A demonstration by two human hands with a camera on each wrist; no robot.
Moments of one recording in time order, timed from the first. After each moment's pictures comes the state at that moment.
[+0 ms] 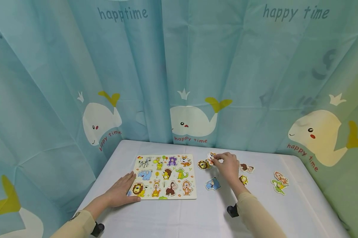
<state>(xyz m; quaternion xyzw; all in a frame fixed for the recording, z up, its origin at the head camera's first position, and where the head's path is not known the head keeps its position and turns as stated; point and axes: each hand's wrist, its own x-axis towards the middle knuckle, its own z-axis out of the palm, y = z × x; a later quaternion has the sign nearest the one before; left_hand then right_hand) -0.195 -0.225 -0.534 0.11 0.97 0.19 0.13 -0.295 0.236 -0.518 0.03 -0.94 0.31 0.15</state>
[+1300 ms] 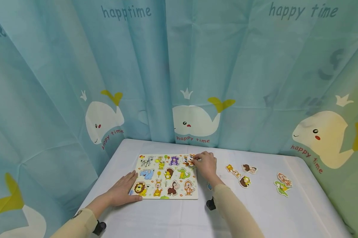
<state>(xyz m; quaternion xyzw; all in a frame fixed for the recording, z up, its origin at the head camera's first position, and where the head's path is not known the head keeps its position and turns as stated) -0.196 -0.224 -0.534 0.11 0.97 0.18 0.13 -0.323 0.149 -0.539 0.06 -0.94 0.31 0.08</state>
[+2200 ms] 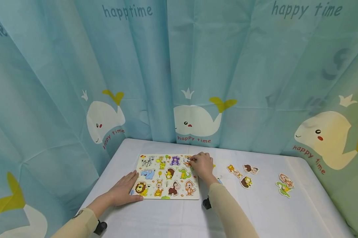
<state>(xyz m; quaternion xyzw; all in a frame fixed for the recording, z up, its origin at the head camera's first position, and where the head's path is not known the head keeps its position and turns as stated) -0.198 -0.224 -0.537 0.10 0.97 0.18 0.13 -0.323 0.131 -0.547 0.07 -0.95 0.29 0.08</state>
